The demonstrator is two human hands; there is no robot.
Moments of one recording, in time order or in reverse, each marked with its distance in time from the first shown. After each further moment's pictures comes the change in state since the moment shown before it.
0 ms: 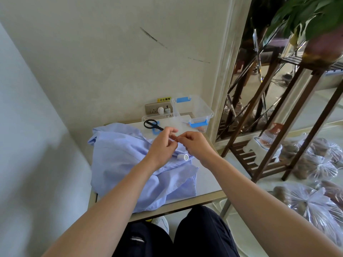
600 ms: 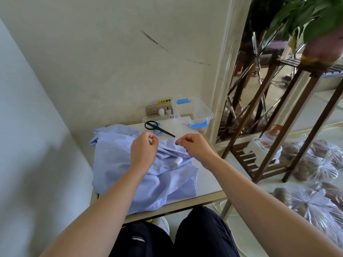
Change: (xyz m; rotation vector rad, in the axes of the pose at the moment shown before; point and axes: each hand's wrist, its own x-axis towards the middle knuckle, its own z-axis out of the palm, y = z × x) left_hand -0.008 -0.012 -0.025 0.261 0.408 -0.180; right_hand -0.003 0.003 -0.002 -0.019 -0.044 0.018
